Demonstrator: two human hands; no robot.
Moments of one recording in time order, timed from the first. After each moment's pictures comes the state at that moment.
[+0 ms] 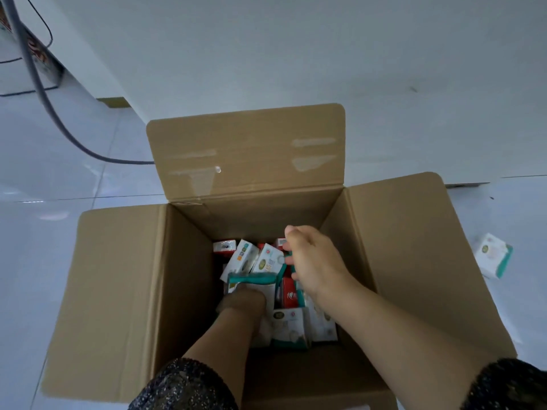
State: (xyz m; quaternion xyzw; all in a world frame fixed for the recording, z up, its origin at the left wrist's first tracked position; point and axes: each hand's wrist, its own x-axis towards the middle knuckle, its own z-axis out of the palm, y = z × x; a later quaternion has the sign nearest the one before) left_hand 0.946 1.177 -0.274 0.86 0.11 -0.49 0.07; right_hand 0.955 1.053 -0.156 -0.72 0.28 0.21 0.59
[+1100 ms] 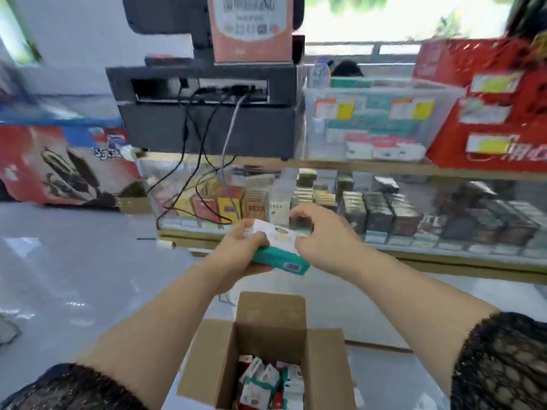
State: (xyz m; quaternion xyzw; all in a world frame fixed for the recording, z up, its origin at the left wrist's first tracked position) left_hand 0.887 1.166 0.351 0.71 0.08 -0.11 0.69; right_hand 0.861 1.005 0.399 -0.94 -0.08 -0.03 0.33
